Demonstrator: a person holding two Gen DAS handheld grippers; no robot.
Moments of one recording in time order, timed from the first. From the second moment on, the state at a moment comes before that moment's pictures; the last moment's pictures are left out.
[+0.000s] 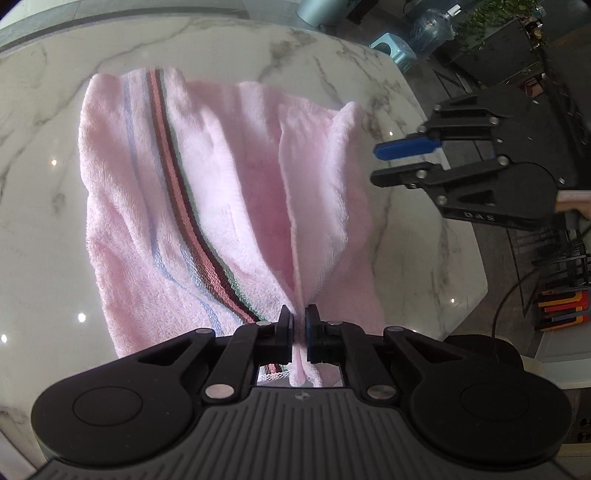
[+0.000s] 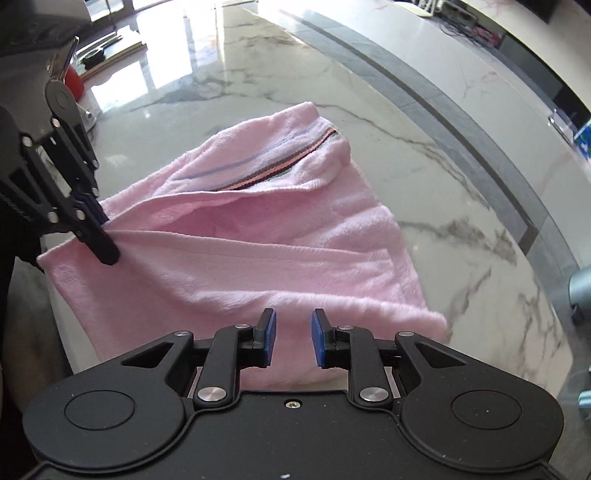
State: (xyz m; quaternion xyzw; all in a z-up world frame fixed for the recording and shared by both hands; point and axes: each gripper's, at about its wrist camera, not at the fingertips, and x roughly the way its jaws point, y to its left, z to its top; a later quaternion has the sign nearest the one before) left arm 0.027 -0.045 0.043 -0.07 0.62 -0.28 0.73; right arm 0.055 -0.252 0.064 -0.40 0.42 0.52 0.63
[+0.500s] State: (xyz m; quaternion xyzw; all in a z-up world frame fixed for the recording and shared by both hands) left arm 0.011 0.018 0.063 -0.09 0.59 -0.27 0.76; right arm 0.067 -0.156 0.018 -0.50 0.33 0.57 0.56
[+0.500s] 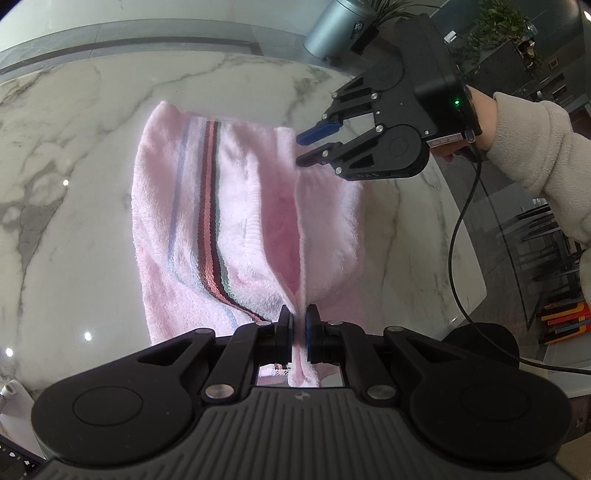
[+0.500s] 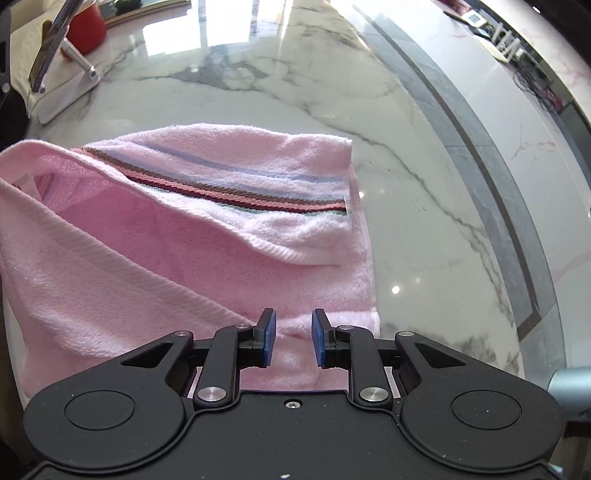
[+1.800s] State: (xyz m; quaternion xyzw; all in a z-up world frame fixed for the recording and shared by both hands) left arm -0.010 0.053 0.060 -0.04 0.61 -0.26 0.75; right arm 0.032 -0.142 0.039 -0.62 0.24 0.64 0.39
